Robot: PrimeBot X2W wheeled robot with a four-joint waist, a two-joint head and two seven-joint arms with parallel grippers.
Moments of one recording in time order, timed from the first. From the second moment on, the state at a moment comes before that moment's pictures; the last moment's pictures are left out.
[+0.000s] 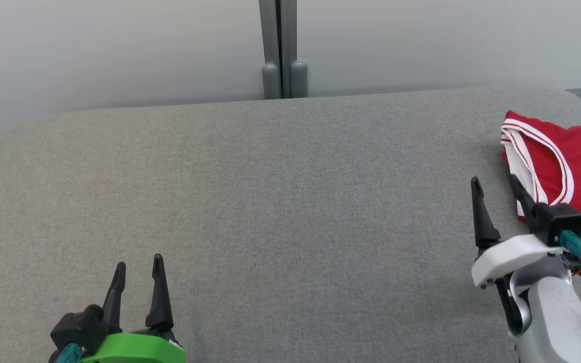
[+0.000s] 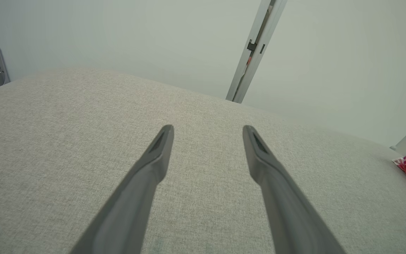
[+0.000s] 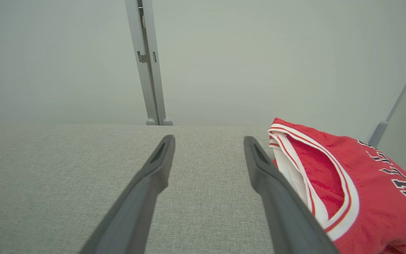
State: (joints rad) left arm 0.02 0.05 -0.07 0.22 -0.40 -0.10 -0.26; right arm -0.34 -0.05 -0.14 0.46 0.03 0.13 -0.26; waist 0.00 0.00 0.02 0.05
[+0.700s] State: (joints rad) left arm 0.10 0.05 -0.10 0.22 -0.41 -0.08 -0.26; right arm -0.05 -0.05 -0.03 0.31 0.19 0.13 -0.26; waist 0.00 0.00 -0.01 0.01
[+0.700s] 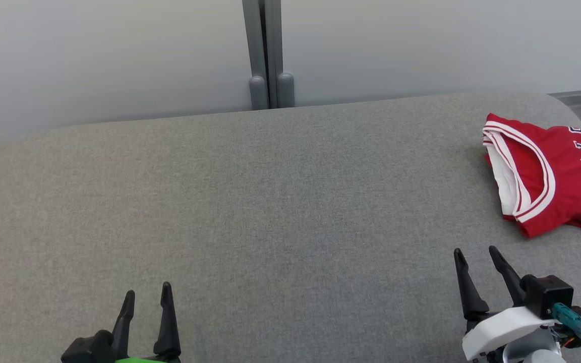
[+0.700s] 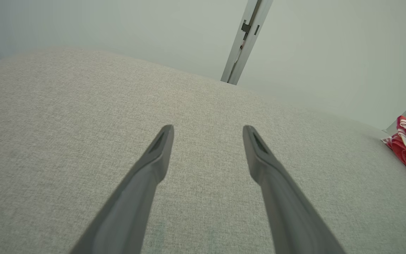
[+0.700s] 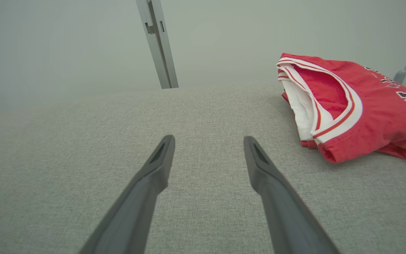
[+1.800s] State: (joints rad) left arm 0.09 0.05 -0.07 0.26 -0.63 -0.08 -0.20; right arm -0.03 -0.04 -0.05 0.33 0.43 0.13 -0.19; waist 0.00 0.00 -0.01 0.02
